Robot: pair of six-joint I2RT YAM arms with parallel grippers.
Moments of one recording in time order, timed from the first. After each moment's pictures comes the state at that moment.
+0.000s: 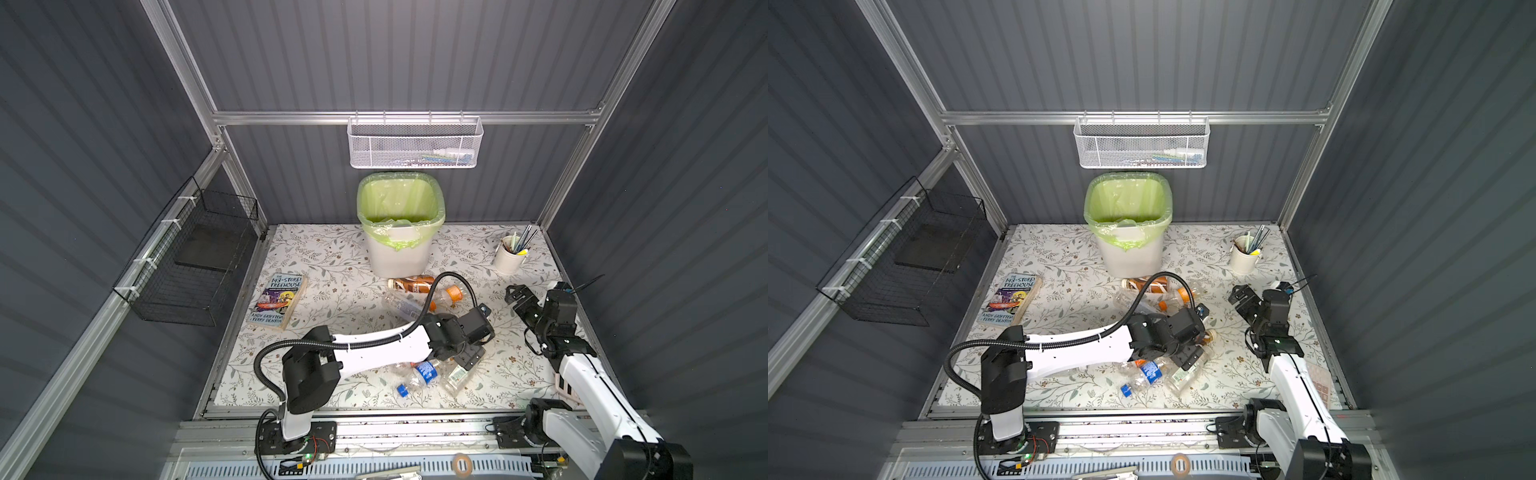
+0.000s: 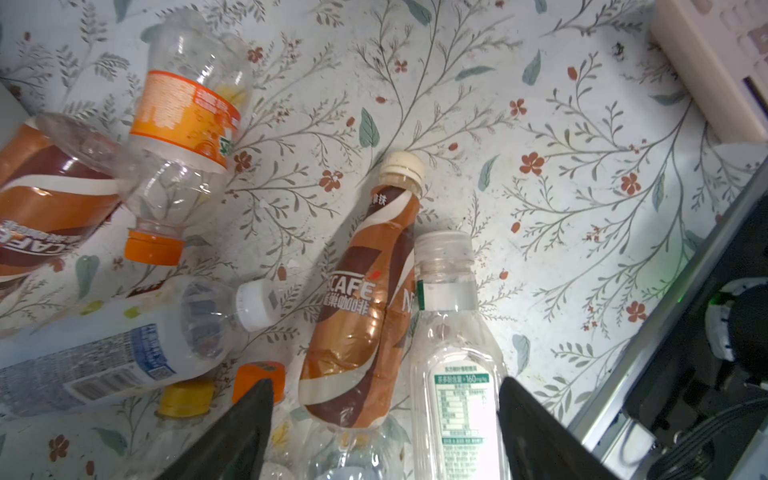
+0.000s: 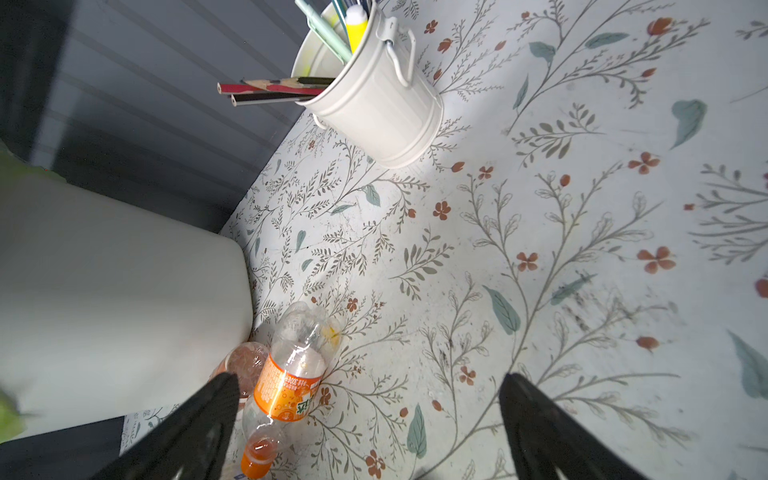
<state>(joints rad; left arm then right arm) -1.26 1.89 1.54 -0.68 -0.19 -0.28 -0.09 0.93 0.46 -0.07 -0.11 0.77</state>
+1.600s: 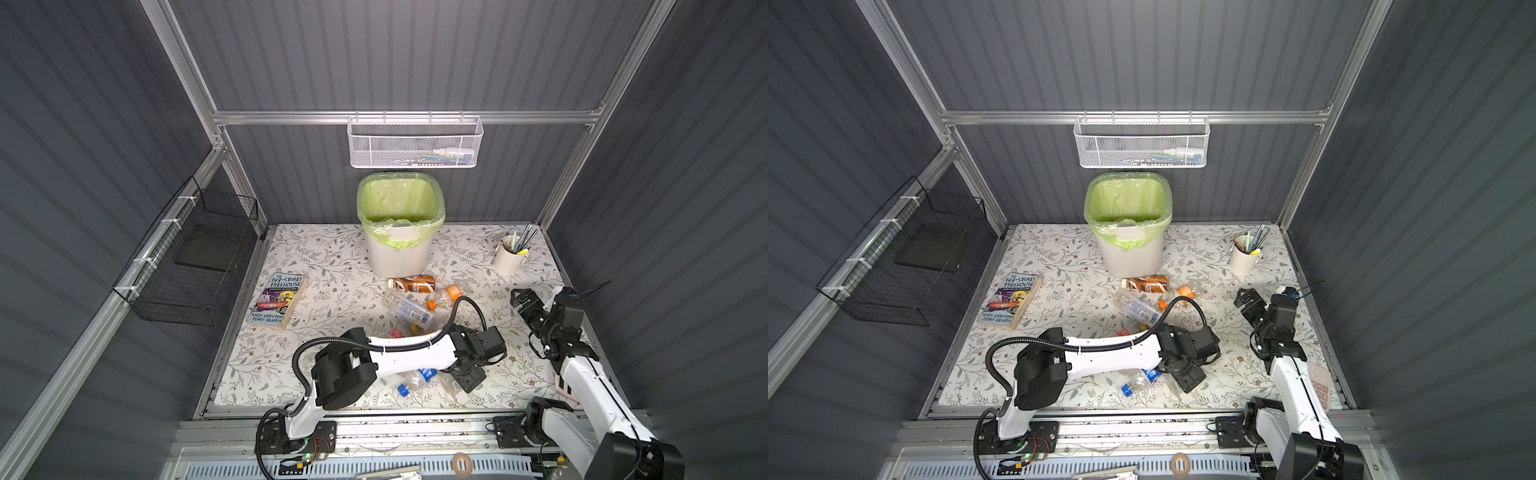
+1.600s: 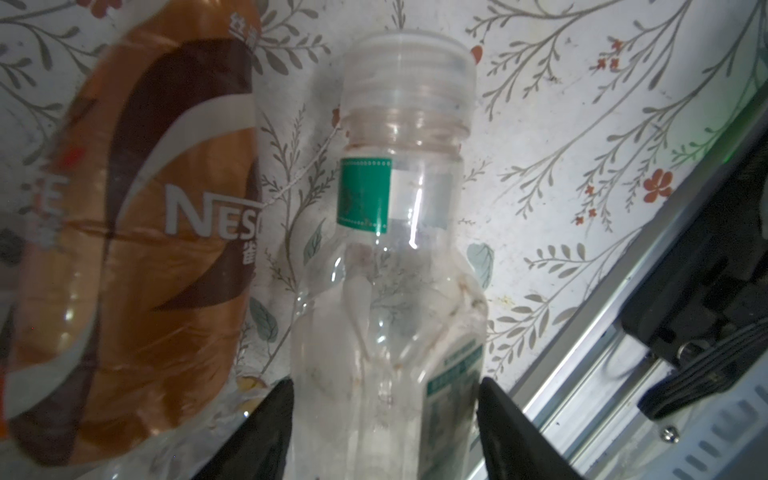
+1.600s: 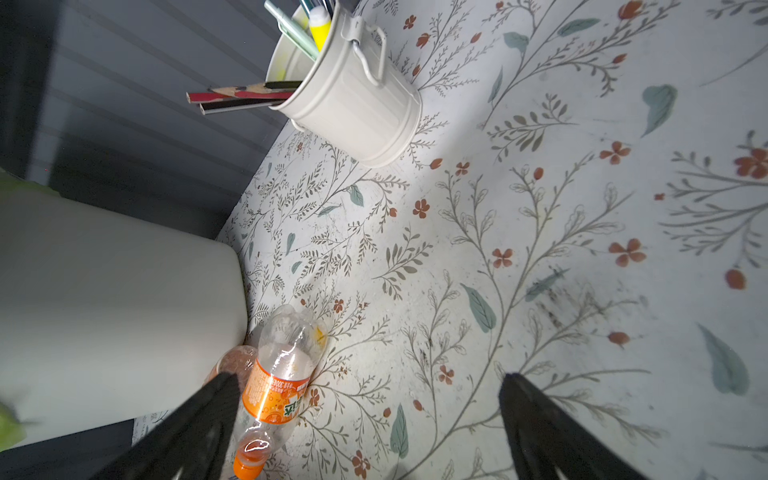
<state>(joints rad) -1.32 2.08 1.67 -0.88 -0.03 -0.29 -0.18 0.92 0.41 -0.04 -0.19 0.76</state>
